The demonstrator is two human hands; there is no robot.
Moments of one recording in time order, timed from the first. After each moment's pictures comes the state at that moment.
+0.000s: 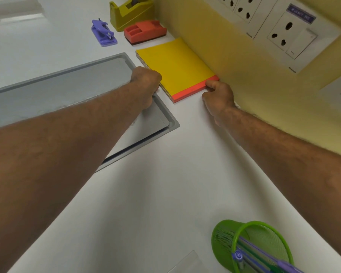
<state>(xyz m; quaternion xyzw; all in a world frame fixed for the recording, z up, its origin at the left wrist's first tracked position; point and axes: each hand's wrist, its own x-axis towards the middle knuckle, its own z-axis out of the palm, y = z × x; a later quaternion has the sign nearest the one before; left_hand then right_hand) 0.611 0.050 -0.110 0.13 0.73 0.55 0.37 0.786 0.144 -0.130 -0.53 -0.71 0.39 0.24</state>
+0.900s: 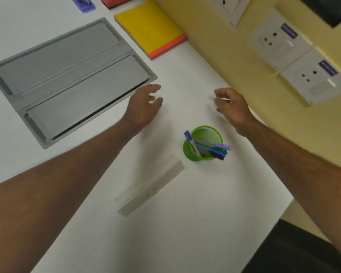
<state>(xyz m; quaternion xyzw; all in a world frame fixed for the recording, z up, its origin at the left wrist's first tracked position) 0.768 -0.142 -0.059 0.38 0.75 0.42 0.34 0.999 0.001 -0.058 -0.57 -0.66 0.45 0.18</state>
